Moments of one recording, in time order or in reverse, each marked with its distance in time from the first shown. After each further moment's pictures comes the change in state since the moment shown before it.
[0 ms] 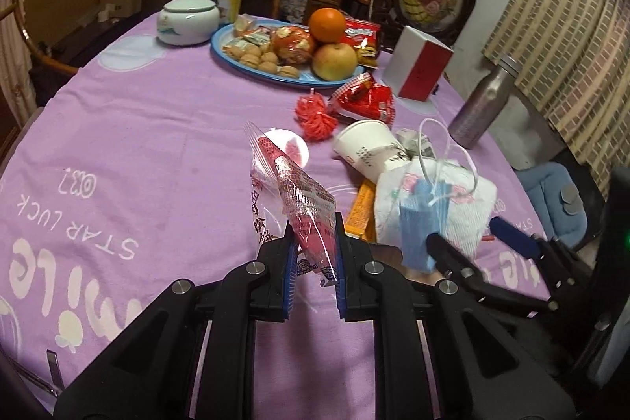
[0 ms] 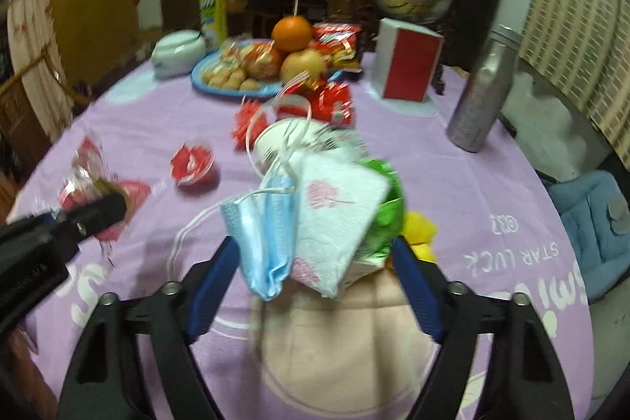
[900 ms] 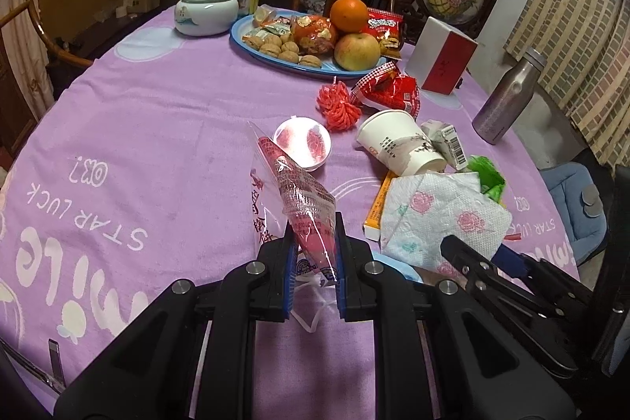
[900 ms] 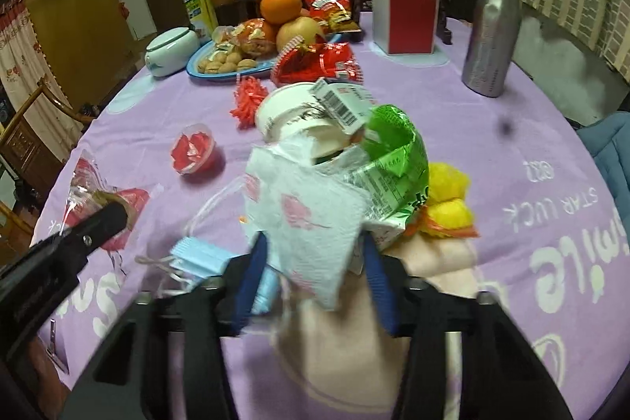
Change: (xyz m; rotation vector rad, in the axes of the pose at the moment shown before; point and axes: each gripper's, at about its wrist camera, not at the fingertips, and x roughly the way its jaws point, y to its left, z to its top) left arm 0.011 0.001 -0.005 -0.004 0.020 0.079; right arm 0.024 -0.013 -0.011 0.168 0.076 0.115
